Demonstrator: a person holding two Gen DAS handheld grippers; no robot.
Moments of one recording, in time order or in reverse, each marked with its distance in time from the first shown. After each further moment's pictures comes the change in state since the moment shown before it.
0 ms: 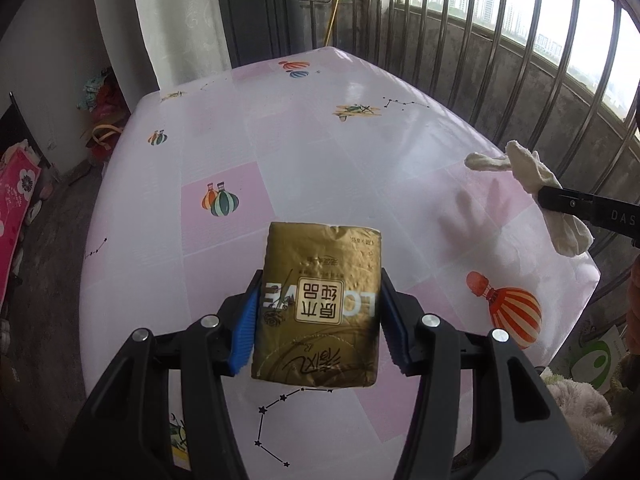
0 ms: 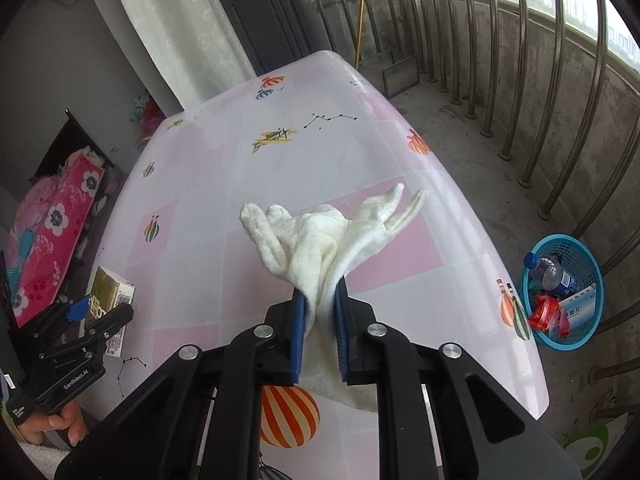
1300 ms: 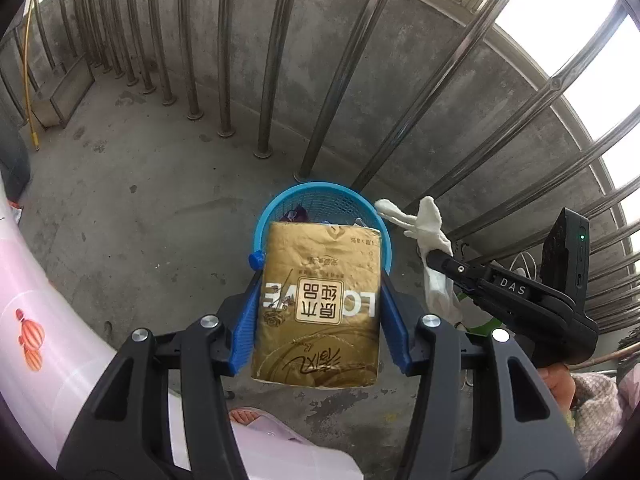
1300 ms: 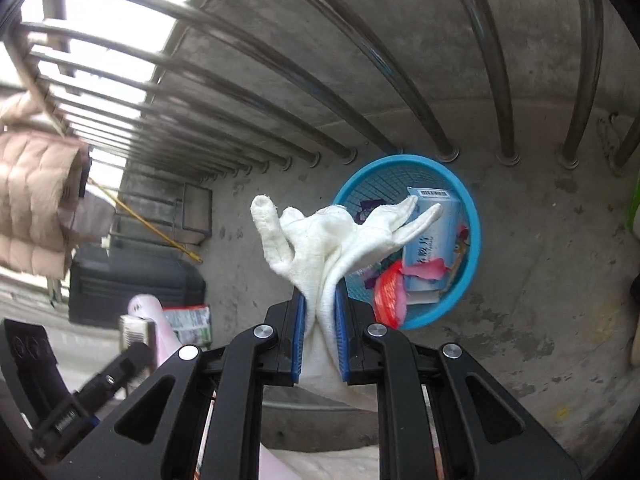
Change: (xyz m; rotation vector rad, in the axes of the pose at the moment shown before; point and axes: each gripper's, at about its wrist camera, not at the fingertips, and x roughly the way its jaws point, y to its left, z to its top) left arm 0.169 -0.445 0.157 0.513 0.329 -0.634; right arm -0.022 -0.428 -0.085 1.145 -0.279 -0.075
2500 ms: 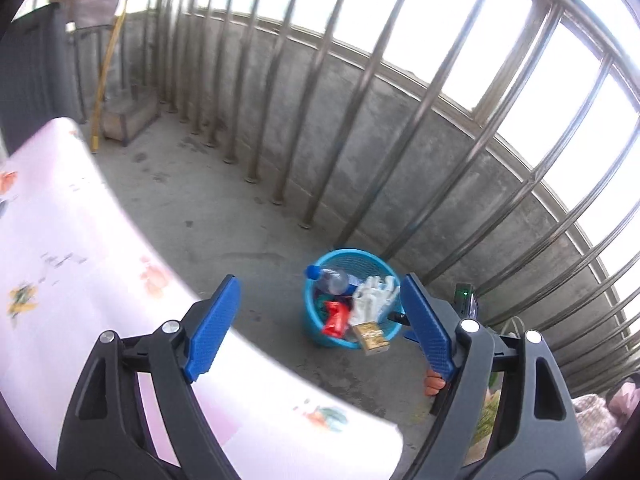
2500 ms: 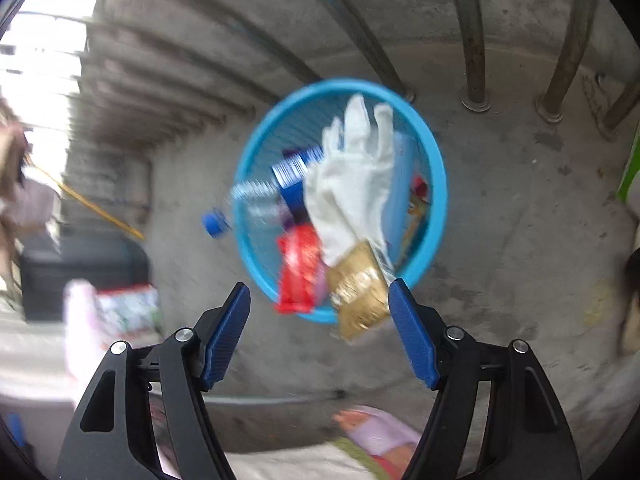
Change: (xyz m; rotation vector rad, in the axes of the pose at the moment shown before) left arm -0.155 0.065 -0.094 -0.164 -0.372 0.069; right arm 0.098 -0.055 -0.029 -0.037 0.170 -0.241
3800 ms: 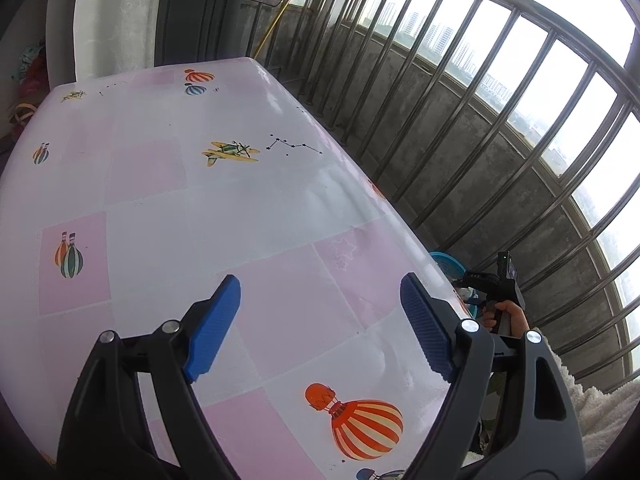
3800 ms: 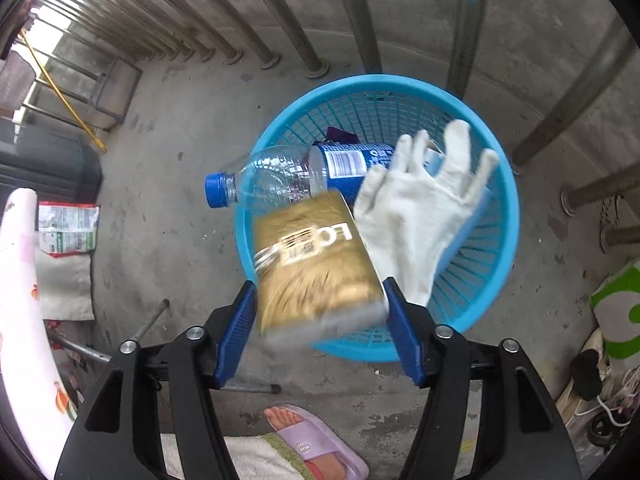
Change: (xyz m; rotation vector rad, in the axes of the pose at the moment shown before) left arm -0.142 0.115 -0.129 -0.337 -0.106 0.272; right arm 0.042 0.081 0.029 -0.301 0.087 -0.181
